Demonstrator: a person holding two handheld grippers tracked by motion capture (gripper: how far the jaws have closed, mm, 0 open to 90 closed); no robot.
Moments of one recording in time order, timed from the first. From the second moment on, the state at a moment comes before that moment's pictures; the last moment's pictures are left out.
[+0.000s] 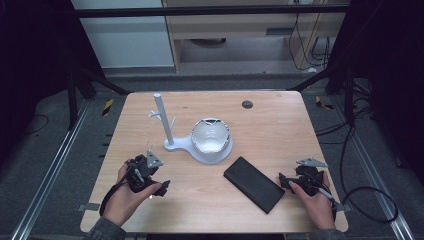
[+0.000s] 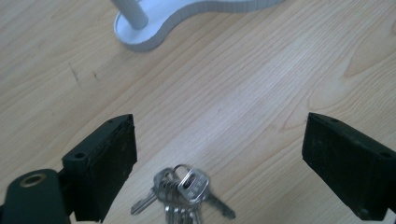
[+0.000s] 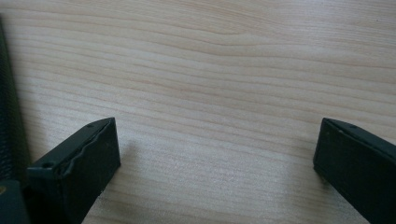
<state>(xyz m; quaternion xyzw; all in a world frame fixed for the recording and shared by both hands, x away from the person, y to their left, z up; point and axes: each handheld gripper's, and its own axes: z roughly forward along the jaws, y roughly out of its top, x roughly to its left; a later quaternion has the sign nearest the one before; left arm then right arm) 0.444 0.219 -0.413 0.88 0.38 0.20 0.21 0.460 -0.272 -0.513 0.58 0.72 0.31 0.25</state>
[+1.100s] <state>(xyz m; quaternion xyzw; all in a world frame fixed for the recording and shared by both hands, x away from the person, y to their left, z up) 0.461 0.258 -0.462 0.88 0.45 0.09 0.14 0.459 -0.271 -0.513 0.57 0.72 0.31 0.24</state>
